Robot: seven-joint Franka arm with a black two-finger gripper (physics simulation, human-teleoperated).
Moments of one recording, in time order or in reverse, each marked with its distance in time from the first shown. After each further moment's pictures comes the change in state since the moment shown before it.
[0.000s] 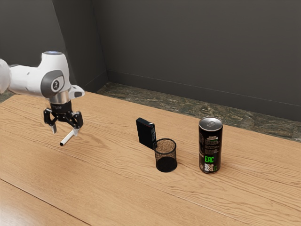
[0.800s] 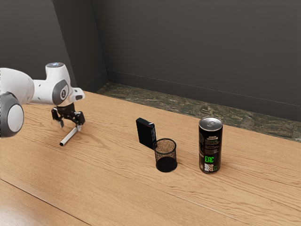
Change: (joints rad) arm 0.102 0.477 0.024 0.473 -0.063 0.165 0.238
